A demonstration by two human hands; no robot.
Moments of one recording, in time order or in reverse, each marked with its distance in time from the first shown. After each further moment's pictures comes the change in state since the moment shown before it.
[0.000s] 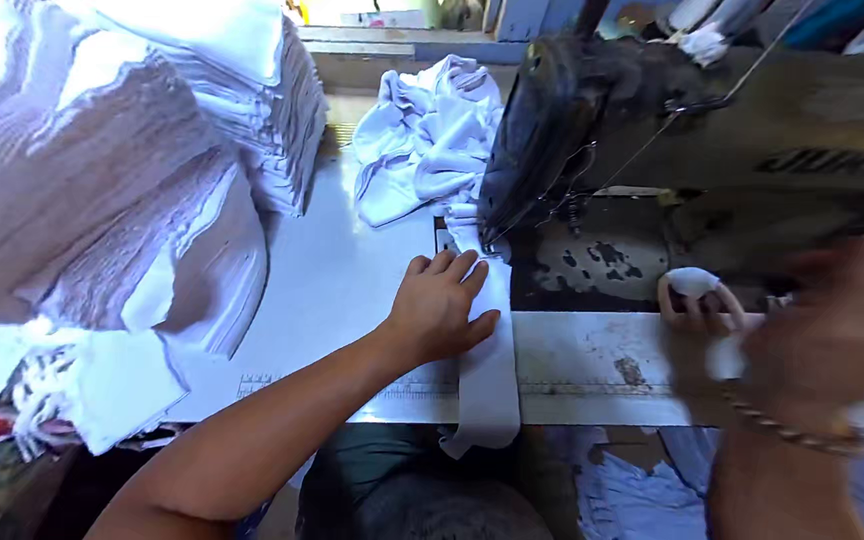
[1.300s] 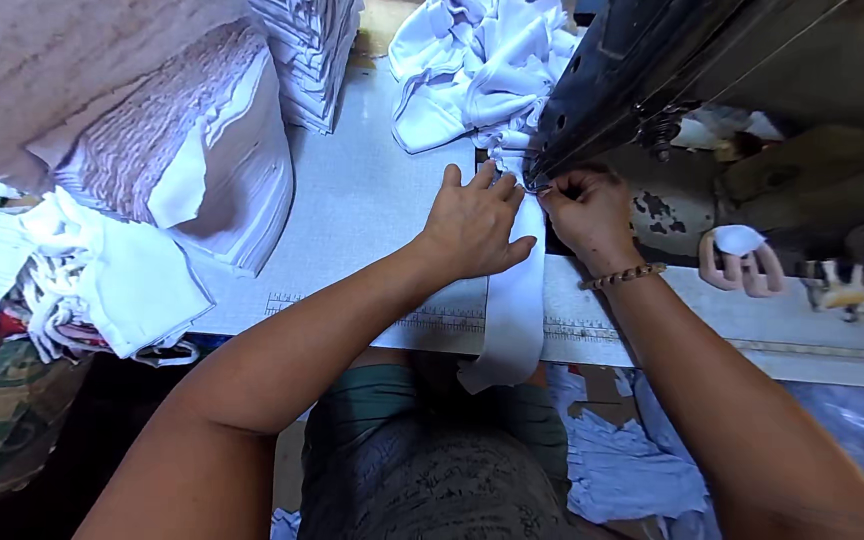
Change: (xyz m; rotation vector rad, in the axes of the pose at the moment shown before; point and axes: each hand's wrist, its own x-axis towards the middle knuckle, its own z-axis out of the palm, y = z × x) left_hand 0.015 -0.008 -0.013 0.108 -0.118 -0.036; right_hand -0.019 0.005 0.145 -0.249 -0.650 0.071
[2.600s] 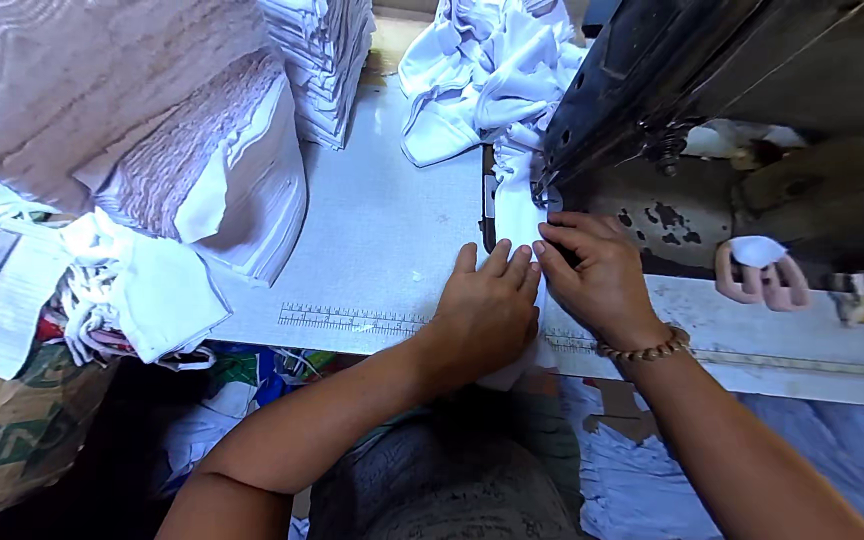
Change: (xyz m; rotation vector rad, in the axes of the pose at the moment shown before) left_hand -0.064 0.056 0.002 -0.040 0.063 0.021; right_hand -0.054 0.012 -0.005 -0.095 -0.011 -0.403
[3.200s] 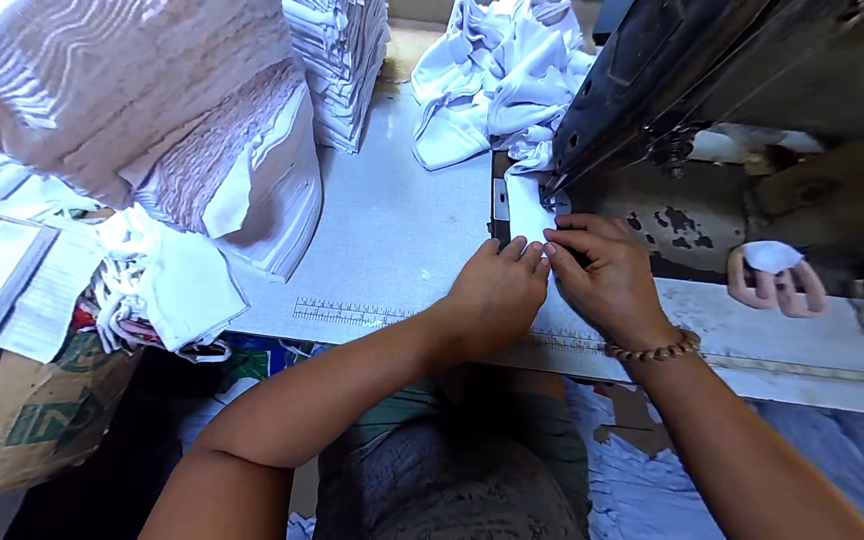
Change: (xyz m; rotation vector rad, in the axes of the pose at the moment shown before) left_hand 0.019 -0.013 -0.007 -0.010 -0.095 0.095; right_hand 0.000 0.000 -0.002 0.073 -0.002 0.014
